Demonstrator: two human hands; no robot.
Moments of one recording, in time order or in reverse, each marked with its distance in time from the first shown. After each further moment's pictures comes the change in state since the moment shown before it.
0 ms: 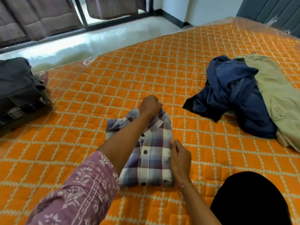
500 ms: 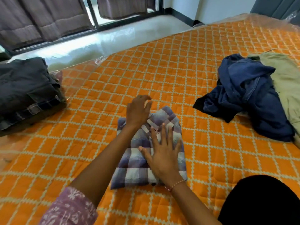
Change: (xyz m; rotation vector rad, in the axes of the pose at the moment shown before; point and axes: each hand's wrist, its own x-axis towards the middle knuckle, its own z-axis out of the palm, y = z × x) left_hand -0.041 -0.068 -0.032 0.017 0.347 0.266; right_hand -0.023 -0.039 0.040 -0.562 -0.243 -0.363
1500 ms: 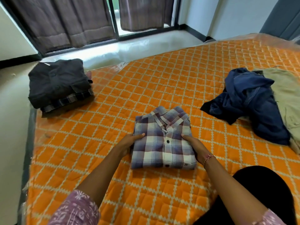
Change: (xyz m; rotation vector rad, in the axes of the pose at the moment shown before) left_hand -0.138 -0.058 -0.039 -0.951 -0.302 -0.902; right_hand 0.008 0.067 -0.042 1.248 -0.400 0.653
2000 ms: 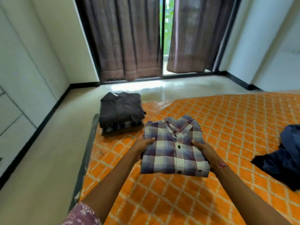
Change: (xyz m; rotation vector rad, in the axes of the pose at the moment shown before) left_hand -0.070 0.099 -0.110 -0.139 0.211 0.389; right_hand 0.019 -0.092 0.156 -0.114 -0.307 -0.250
